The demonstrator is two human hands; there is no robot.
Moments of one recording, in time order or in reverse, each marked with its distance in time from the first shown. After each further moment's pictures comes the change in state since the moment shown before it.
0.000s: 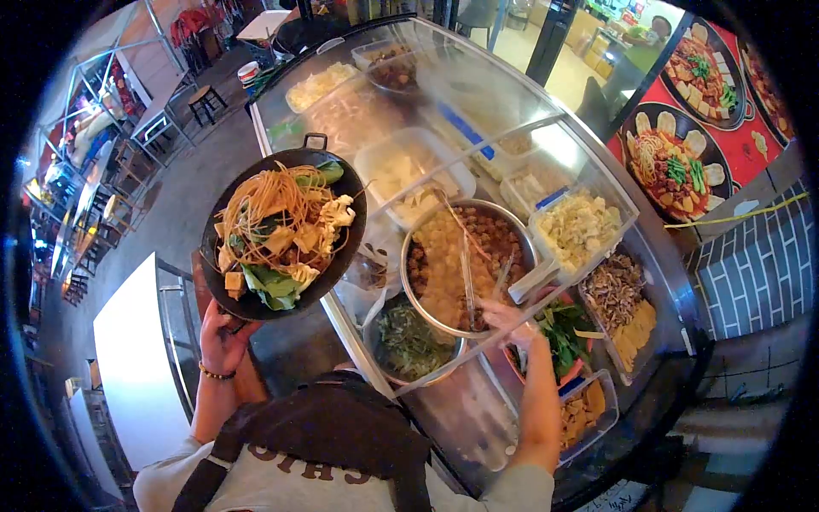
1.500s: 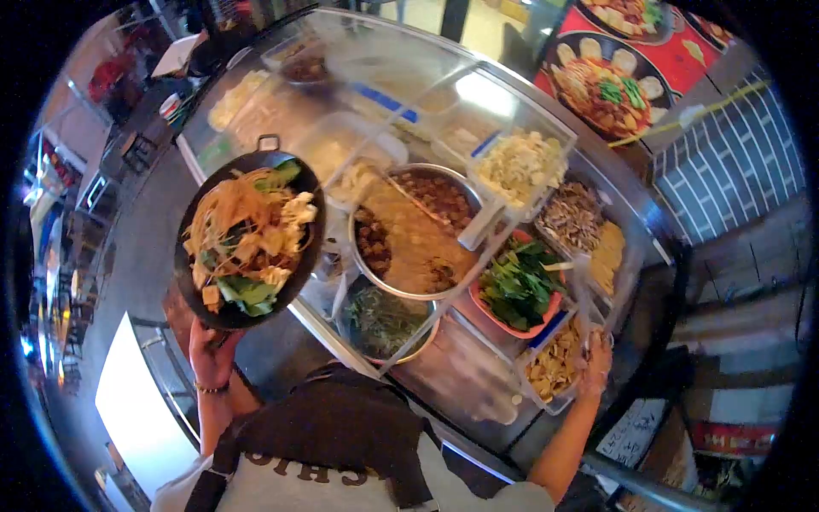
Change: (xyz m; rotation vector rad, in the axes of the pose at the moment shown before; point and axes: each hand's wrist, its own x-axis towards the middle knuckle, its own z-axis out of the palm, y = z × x) left_hand 0.018 -0.003 -0.027 0.022 -0.120 -0.059; right_hand -0.255 0.056 0.002 0.614 1.166 -0.213
